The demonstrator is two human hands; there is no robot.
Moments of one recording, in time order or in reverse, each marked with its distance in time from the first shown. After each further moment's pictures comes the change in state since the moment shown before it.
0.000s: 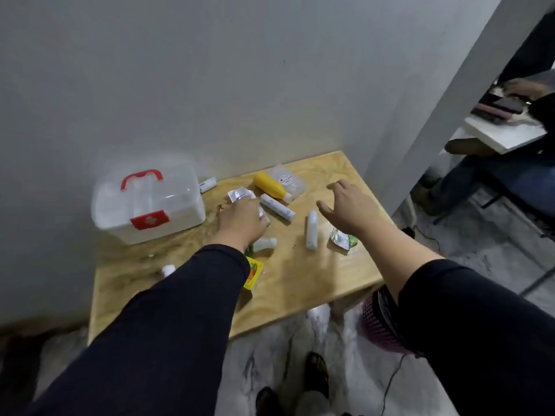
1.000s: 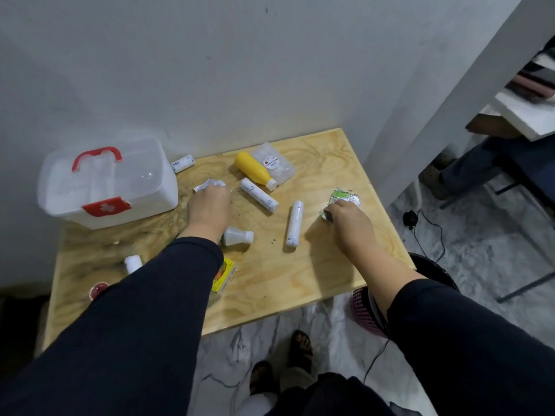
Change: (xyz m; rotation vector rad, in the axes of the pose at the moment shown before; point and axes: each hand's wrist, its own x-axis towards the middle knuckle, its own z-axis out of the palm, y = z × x) left_hand 0.038 -0.007 0.033 0.230 0.048 -0.111; right_hand 0.006 0.065 0.065 0.041 -0.007 -0.033
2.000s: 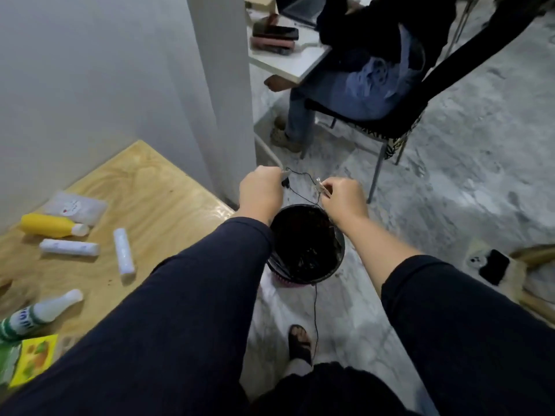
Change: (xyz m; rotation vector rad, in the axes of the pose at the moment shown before) left_hand -0.102 0.387 -0.017 -0.271 -0.030 0.737; right_hand -0.181 0.217 -0.104 0.272 0.304 0.776
